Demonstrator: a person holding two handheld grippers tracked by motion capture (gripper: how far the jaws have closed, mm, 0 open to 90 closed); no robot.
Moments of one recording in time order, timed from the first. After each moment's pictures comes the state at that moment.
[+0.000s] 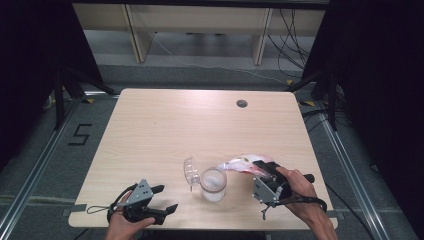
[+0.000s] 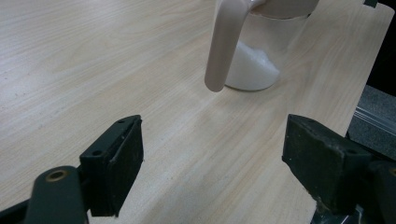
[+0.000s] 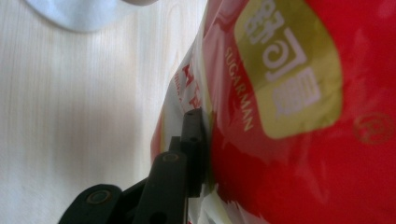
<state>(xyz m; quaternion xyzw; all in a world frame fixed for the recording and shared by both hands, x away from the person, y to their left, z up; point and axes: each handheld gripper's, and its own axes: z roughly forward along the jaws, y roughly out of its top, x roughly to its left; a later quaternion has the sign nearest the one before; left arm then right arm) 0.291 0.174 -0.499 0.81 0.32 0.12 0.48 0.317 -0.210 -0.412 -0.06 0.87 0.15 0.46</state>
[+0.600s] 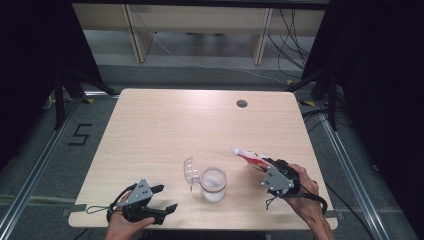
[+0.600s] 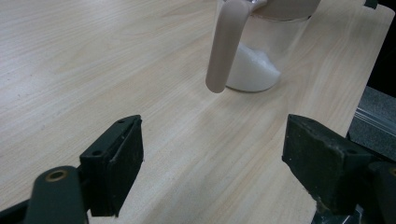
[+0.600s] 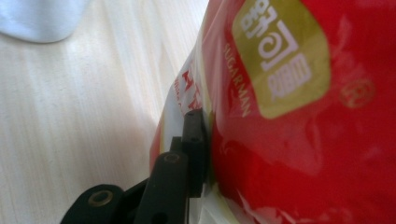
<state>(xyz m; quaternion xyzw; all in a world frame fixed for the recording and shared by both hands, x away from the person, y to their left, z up) 0.292 0.175 -0.499 0.81 0.32 0.12 0.48 0.333 -0.237 -0.426 0.07 0.87 0.23 0.44</state>
